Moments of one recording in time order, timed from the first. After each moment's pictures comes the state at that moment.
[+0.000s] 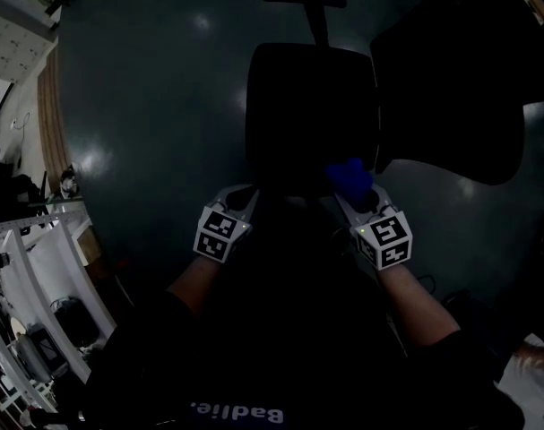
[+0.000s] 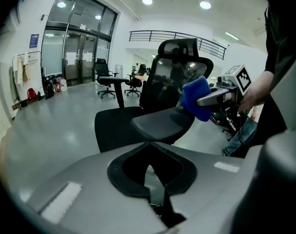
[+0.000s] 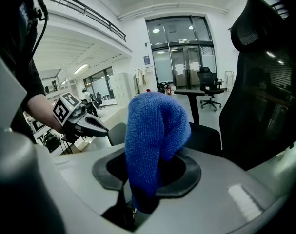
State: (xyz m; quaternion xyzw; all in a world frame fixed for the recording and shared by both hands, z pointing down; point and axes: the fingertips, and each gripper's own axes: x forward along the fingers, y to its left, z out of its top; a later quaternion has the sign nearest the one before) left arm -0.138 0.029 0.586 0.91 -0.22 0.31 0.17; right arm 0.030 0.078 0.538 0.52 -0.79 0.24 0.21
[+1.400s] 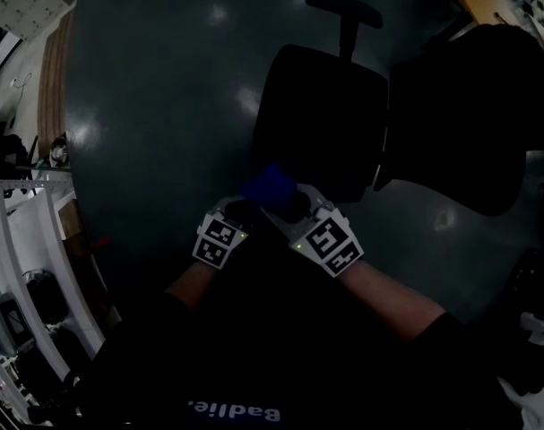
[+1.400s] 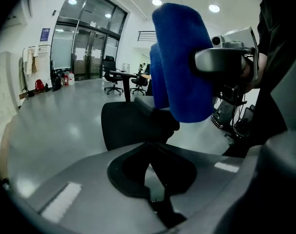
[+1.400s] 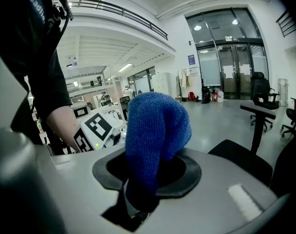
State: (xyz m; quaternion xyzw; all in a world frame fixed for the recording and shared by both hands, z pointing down) left arm -0.180 0.057 0.615 0.90 -0.25 0.30 0.20; right arm -0.168 0.054 0.500 0.30 -0.91 0.16 0.22
